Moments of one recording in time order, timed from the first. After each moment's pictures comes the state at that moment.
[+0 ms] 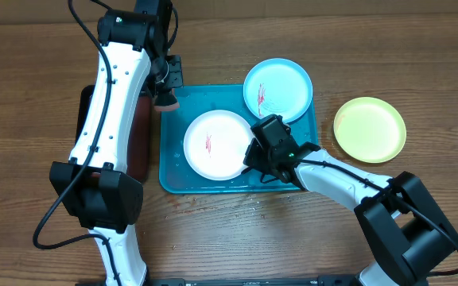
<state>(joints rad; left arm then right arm) -0.19 2.06 2.17 -1.49 -0.05 -0.31 0.61 1.78 0.93 -0.23 -0.08 0.99</state>
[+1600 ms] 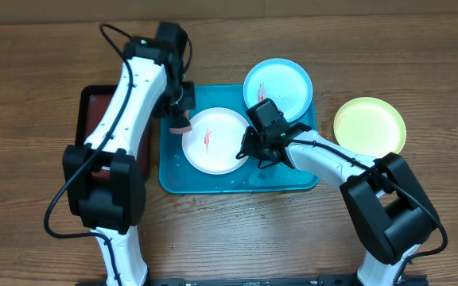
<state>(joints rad) -0.22 2.06 1.84 -1.27 0.01 -0.31 0.58 1.91 1.12 -0.34 -0.08 0.84</state>
